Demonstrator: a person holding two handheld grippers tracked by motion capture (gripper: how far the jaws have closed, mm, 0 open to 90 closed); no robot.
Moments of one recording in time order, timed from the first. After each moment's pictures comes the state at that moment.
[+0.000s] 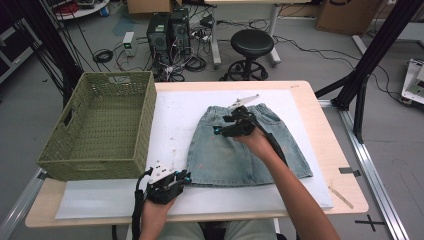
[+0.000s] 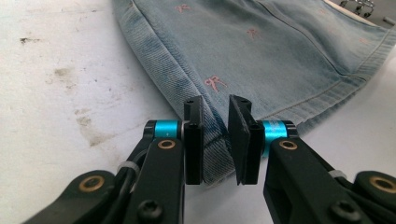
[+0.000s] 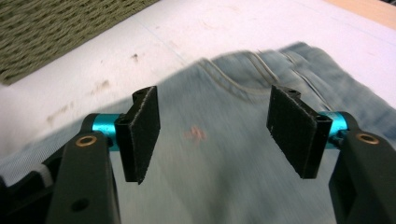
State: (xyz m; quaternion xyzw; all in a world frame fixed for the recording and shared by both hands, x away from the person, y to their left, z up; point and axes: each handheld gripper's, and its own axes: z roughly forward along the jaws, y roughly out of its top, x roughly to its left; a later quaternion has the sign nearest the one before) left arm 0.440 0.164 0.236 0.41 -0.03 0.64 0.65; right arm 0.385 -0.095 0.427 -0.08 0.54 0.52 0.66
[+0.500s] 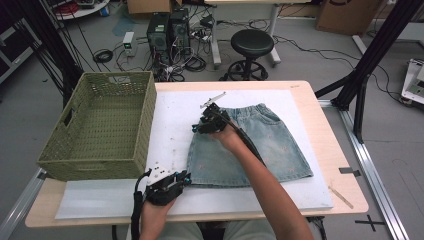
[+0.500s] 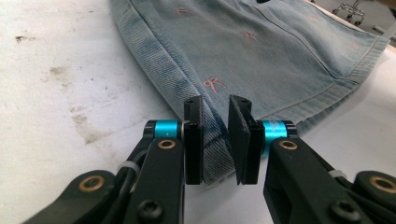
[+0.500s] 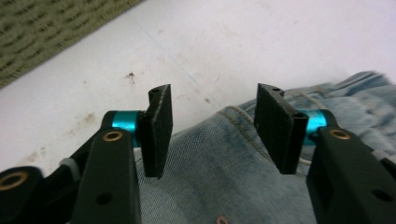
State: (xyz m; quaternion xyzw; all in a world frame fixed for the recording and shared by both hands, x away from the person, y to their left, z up) left arm 0.443 0.167 0.234 0.41 -0.03 0.63 0.66; right arm 0.406 -0.023 0.453 -0.04 0.56 0.49 0.67
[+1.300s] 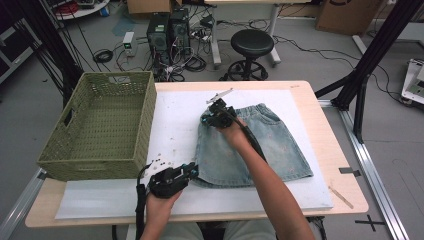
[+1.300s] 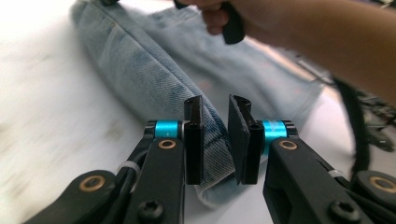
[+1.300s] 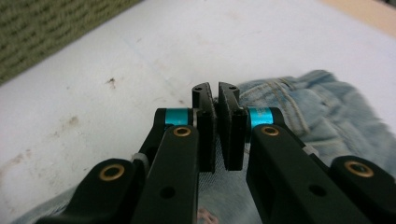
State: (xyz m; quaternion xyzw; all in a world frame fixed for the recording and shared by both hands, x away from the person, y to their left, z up) left arm 0.412 0.145 0.249 0.42 -0.12 0.57 0.69; right arm 0.383 -0.053 0.451 -0.04 0.53 0.51 0.68
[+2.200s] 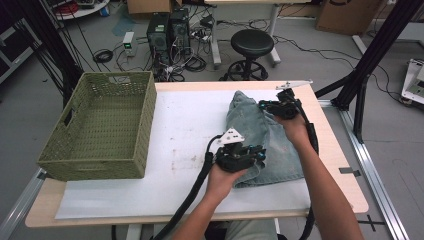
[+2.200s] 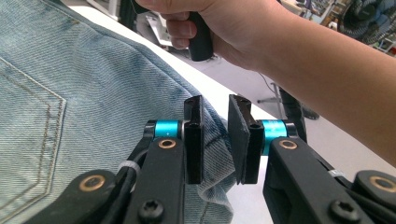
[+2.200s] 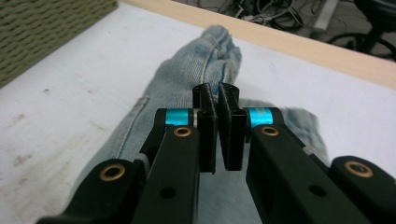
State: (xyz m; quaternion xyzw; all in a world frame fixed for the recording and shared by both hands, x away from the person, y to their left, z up) left arm 0.380 -0.016 0.304 0.53 -0.19 0.54 0.63; right arm 0.352 -0.228 0.441 0.00 0.44 0.61 0.66
